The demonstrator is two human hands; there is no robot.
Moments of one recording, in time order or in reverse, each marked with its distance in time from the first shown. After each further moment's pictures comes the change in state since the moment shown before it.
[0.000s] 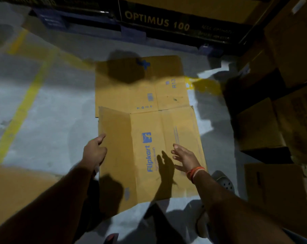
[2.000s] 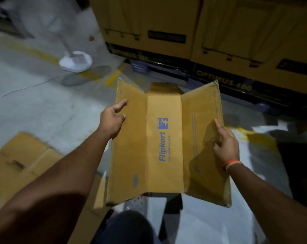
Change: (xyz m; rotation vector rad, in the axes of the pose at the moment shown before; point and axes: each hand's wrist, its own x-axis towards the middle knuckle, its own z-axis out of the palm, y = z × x) left_hand -0.004 0.024 -0.294 -0.354 0.380 0.357; right_hand -0.081 -0.188 0.165 -0.863 0.320 -1.017
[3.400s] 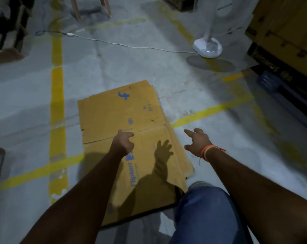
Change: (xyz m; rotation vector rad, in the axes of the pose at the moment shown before) left_hand -0.295 -0.223 -0.263 0.319 0.183 -0.749; right_hand -0.167 -0.335 0.252 -0.537 -0.941 -0.556
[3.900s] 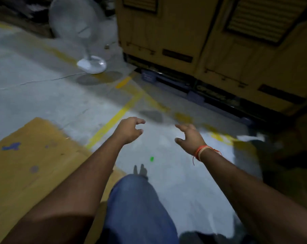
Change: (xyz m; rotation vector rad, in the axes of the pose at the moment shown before) left_hand -0.138 0.336 0.103 0.167 -0.324 0.895; right_hand -0.256 0.228 -0.052 0.427 0.510 0.400
